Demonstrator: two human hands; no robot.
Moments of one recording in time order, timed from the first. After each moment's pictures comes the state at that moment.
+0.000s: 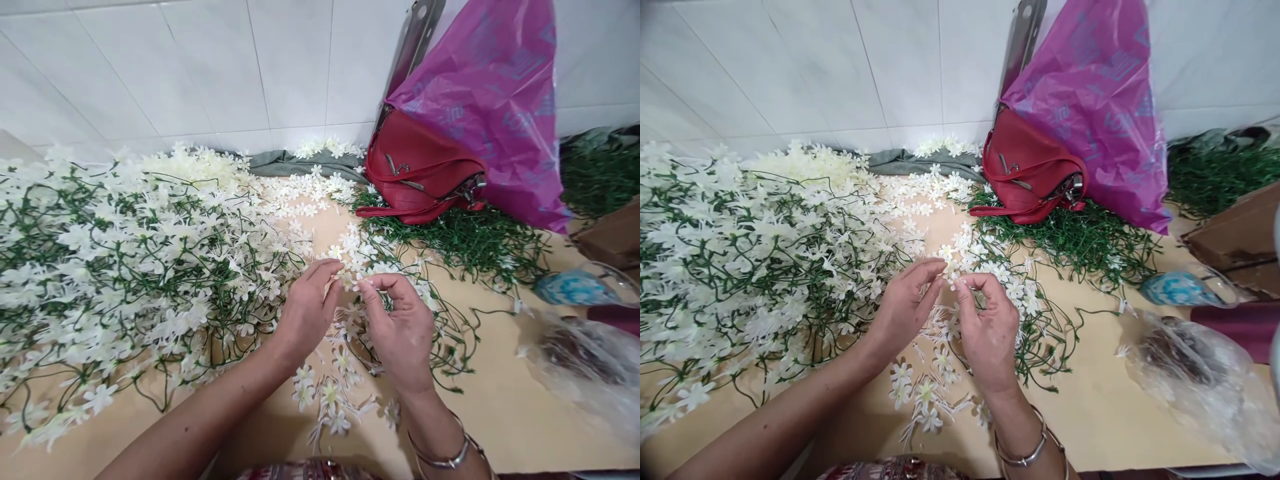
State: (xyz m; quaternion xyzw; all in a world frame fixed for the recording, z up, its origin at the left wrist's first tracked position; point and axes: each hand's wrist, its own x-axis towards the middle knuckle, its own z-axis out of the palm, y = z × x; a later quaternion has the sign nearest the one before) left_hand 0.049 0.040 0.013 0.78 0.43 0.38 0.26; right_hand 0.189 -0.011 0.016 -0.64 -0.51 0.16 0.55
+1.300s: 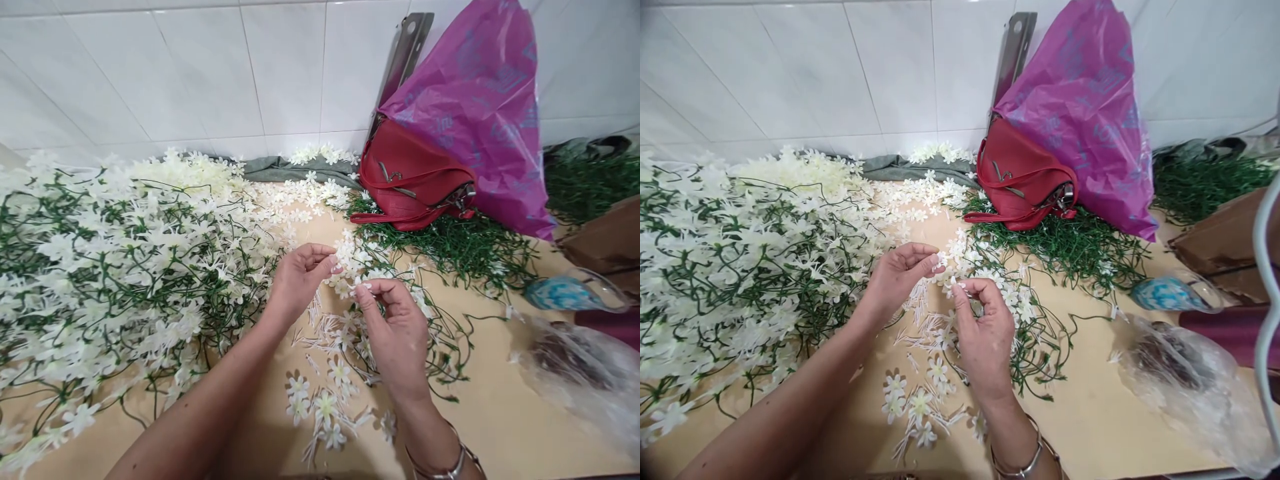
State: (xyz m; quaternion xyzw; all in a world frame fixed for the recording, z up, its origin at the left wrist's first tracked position) left_hand 0.055 0.090 0.021 0.54 0.42 0.45 0.58; right_hand 0.188 -0.006 0.016 -0.62 -0.43 0.27 0.60
